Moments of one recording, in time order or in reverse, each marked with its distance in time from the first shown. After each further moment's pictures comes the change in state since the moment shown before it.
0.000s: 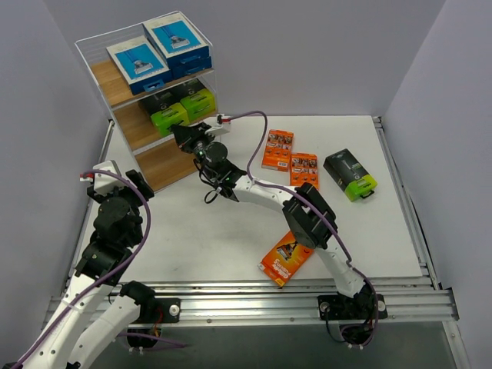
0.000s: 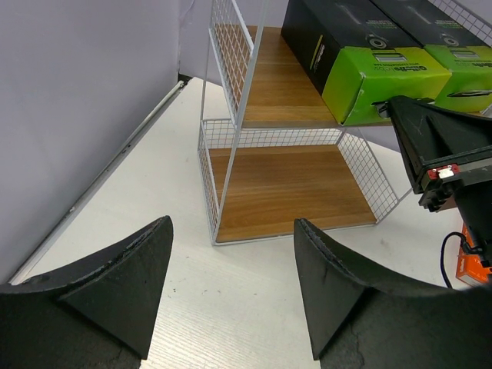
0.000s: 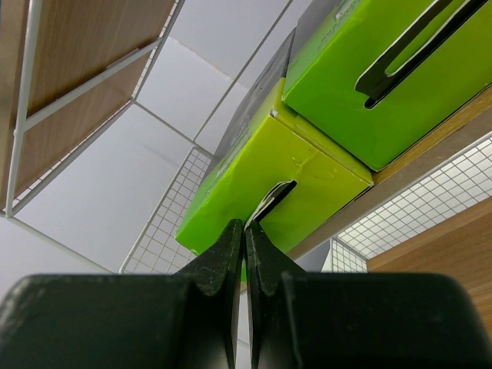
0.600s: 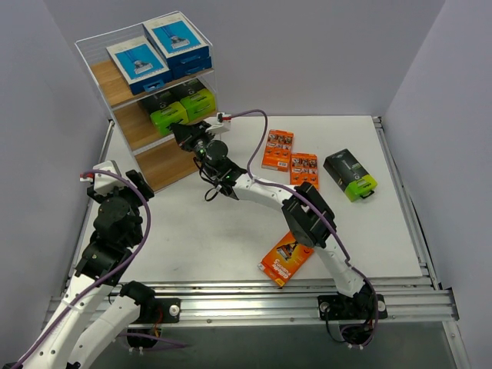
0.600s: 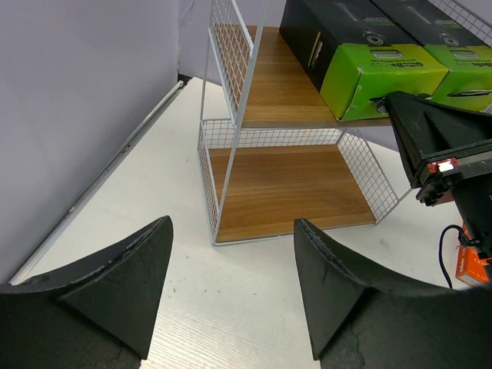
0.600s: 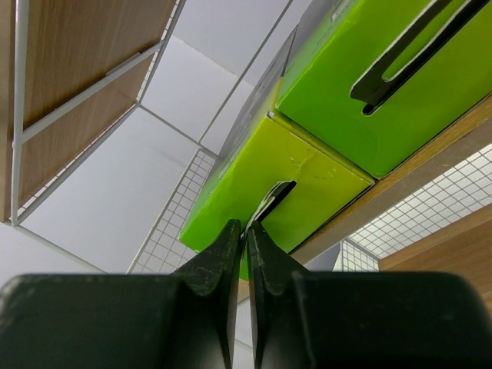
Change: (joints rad) left arm 0.000 0.000 0.000 0.000 0.001 0.000; right arm -0.013 0.026 0.036 -0.006 -0.031 0.043
